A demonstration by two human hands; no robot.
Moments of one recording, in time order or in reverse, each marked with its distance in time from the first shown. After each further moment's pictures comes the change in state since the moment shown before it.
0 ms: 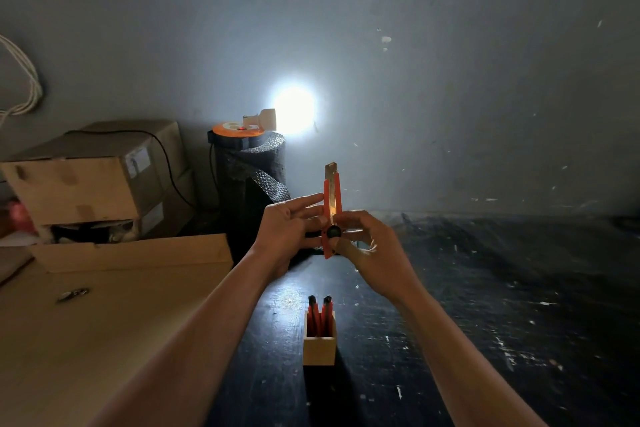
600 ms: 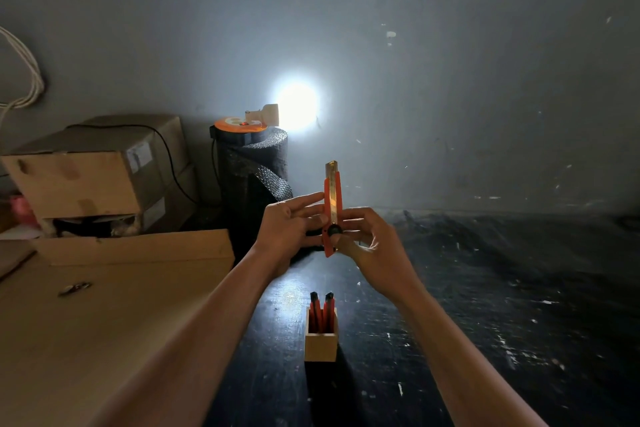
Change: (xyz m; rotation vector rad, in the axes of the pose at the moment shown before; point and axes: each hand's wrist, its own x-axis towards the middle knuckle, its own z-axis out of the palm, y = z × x) left_hand 0.002 -0.007 -0.005 -0.005 0.021 -0.003; right_hand 0.002 0.005 0.007 0.061 0.014 0.029
